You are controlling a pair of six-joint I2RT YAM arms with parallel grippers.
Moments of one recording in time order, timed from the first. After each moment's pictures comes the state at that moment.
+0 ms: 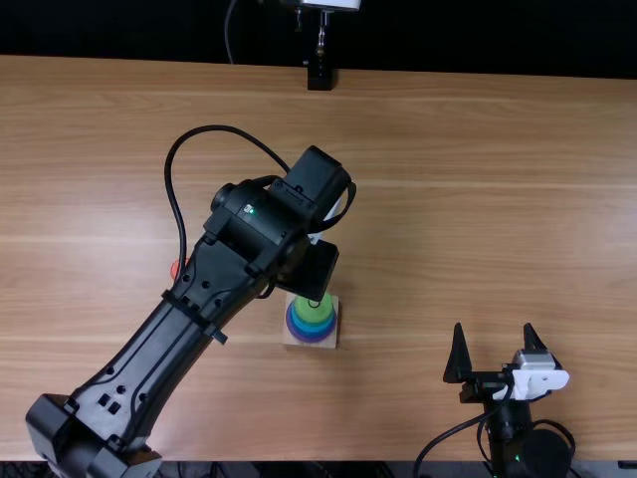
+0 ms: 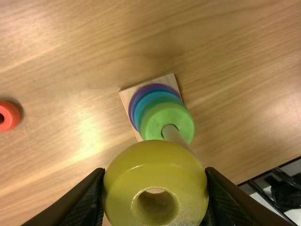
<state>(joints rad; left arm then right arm) -0.64 1.85 1.96 -1.42 0.06 -0.30 0.06 0.01 0.02 -0.06 0.04 0.00</state>
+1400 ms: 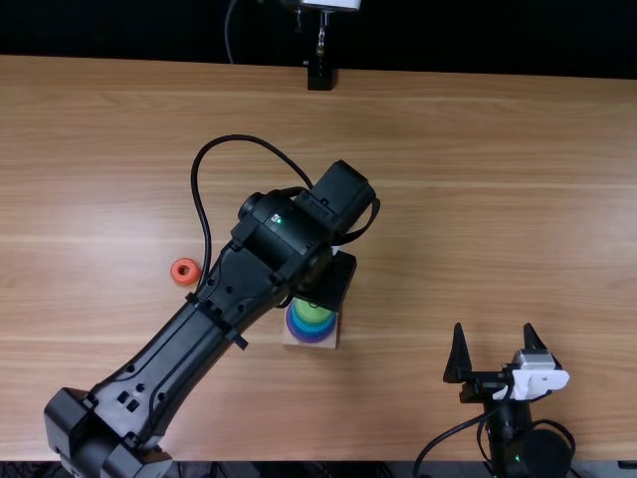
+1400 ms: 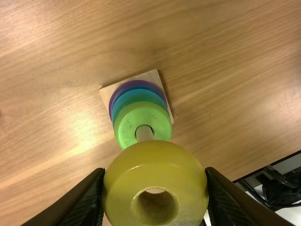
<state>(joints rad) -0.70 1.89 1.96 -1.40 0.06 -0.35 0.06 0.01 0.02 -0.06 0.04 0.00</state>
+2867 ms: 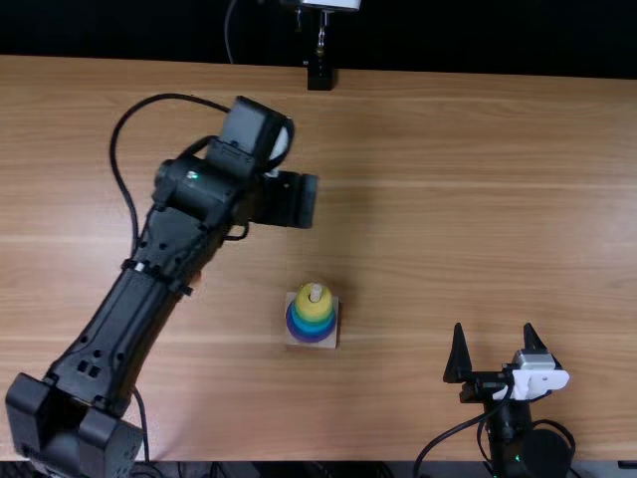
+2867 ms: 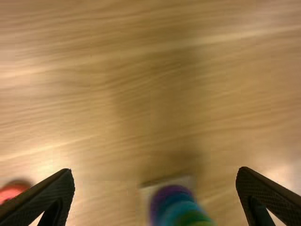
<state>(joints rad) -0.40 1.85 1.81 -1.00 0.12 -0.31 0.06 0.01 0.02 -0.06 0.04 0.00</state>
